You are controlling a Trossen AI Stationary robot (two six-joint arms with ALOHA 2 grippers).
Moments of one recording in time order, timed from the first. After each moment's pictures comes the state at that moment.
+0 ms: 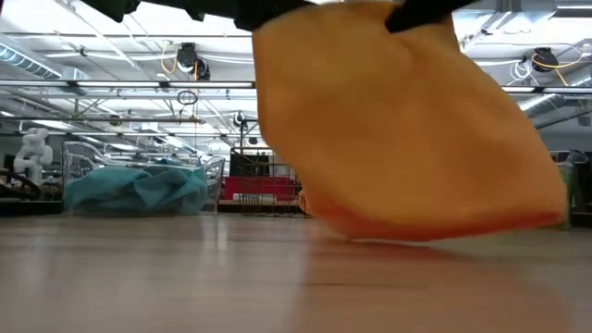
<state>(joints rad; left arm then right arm) -0.39 1.75 0.92 0.68 -0.37 0.05 0.50 1.51 1.11 -0.39 0.39 0.02</state>
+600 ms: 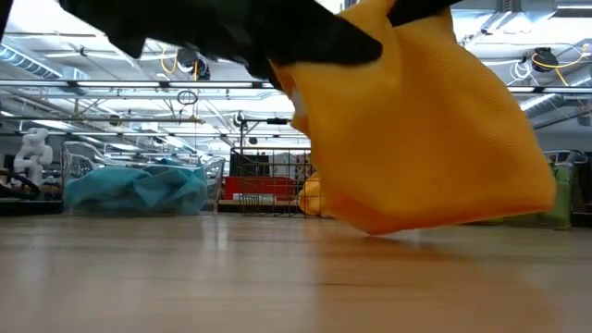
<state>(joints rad) -0.35 1.84 0.92 0.67 -0.26 0.10 0.50 1.51 1.16 -0.46 0.39 -0.07</state>
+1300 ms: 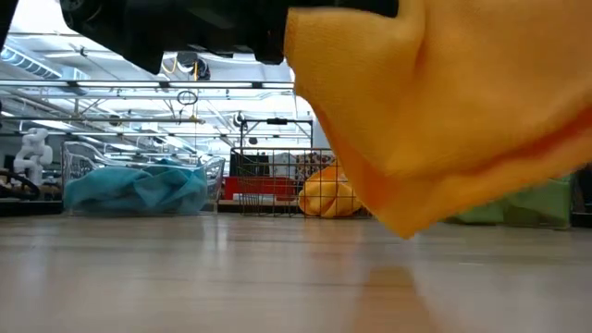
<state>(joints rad) -0.34 1.90 0.92 0.86 0.03 0.24 0.51 1.52 1.16 -0.49 0.33 0.25</state>
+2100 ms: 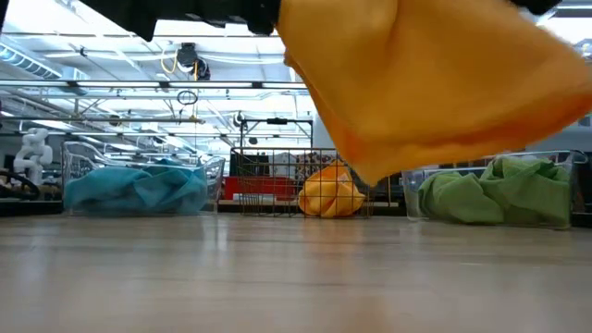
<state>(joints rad) -0.32 1.76 0.92 0.69 -0.03 0.30 0.81 1.49 1.08 -0.56 0.76 0.71</state>
